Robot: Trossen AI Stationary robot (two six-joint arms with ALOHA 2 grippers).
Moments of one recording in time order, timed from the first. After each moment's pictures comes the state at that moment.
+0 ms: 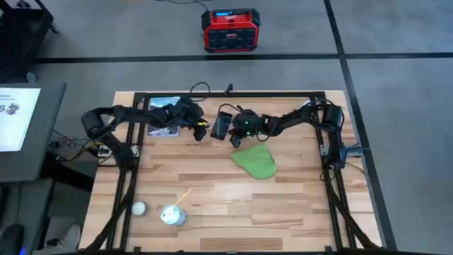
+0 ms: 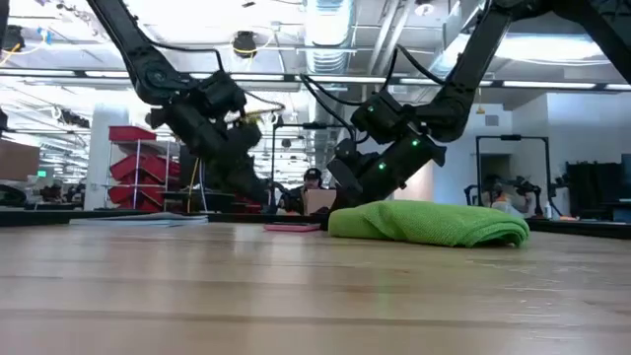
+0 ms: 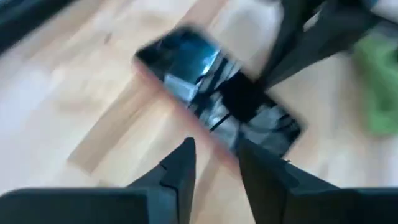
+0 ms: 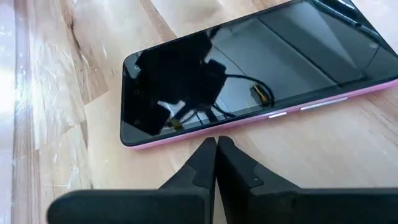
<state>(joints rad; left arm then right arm) 0.58 1.61 0.69 0.13 0.21 -0.03 -0.35 2.06 0.94 0.39 -0.08 0.26</state>
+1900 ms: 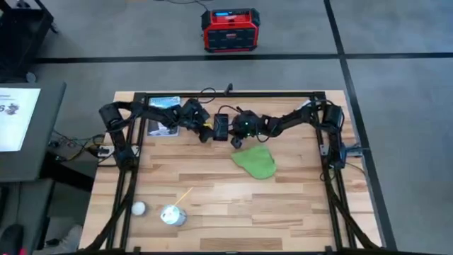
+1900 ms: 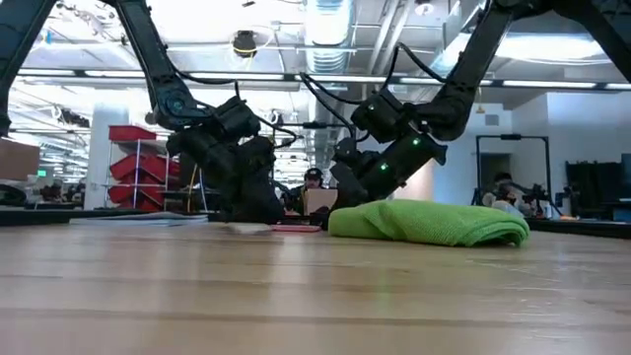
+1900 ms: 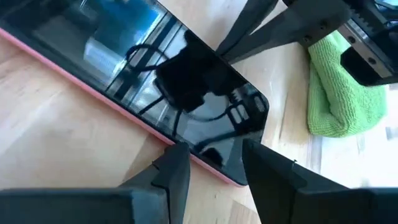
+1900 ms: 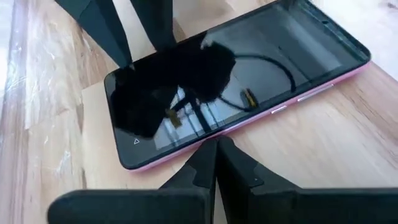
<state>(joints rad) 0.57 1.80 0.76 0.31 0.55 -0.24 -0.34 2.06 0.94 0.39 -0.05 0.15</state>
